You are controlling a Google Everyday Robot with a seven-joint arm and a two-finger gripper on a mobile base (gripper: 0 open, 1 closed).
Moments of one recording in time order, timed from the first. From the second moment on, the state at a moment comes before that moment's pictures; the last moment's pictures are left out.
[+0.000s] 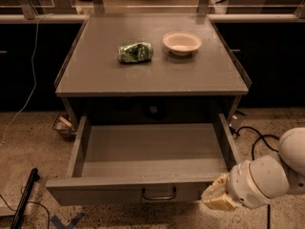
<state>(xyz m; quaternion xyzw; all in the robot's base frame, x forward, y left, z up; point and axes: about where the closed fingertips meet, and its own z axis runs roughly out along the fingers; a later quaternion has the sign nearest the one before) 0.341 -0.153 0.674 -0.52 0.80 0.25 0.18</state>
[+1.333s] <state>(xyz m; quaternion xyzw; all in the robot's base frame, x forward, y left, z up) 0.390 -0.144 0.691 -0.54 0.78 0.24 0.18</state>
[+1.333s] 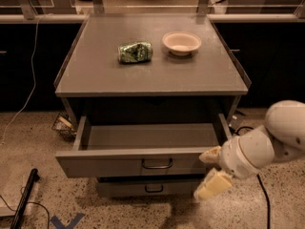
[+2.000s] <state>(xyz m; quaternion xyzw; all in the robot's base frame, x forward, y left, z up) 0.485 -0.138 0.682 -0.54 0.78 0.25 0.16</state>
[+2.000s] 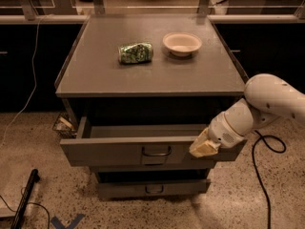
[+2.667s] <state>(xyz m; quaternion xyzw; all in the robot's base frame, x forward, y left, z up) 0.484 -0.138 0.682 -0.54 0.78 0.25 0.16</state>
